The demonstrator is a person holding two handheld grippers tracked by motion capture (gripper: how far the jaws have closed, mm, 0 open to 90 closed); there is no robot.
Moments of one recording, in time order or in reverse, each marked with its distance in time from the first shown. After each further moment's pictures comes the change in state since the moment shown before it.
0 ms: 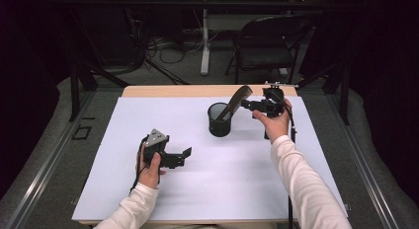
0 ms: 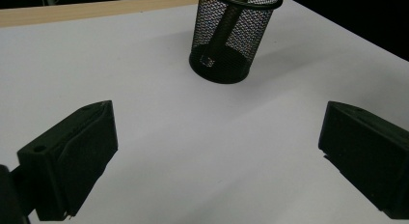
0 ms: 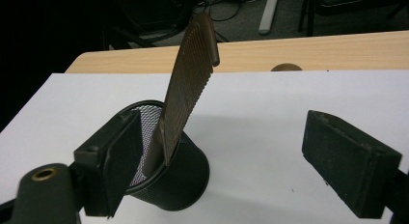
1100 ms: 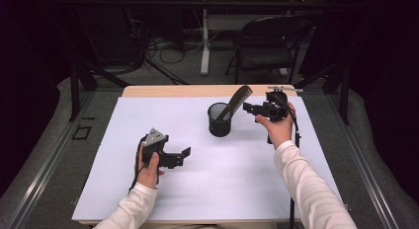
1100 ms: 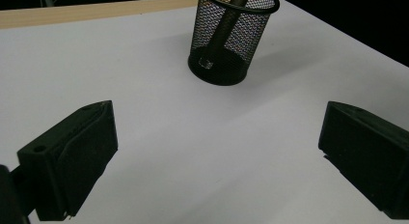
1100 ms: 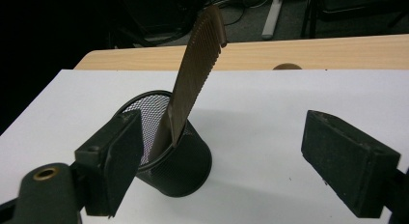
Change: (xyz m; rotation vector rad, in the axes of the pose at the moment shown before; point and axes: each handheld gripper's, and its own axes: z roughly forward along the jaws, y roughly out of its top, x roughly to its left) left arm 0.001 0.003 -0.004 -0.006 -0.010 -0.011; right arm 0.001 -0.009 -0.018 -0.021 0.016 -0.020
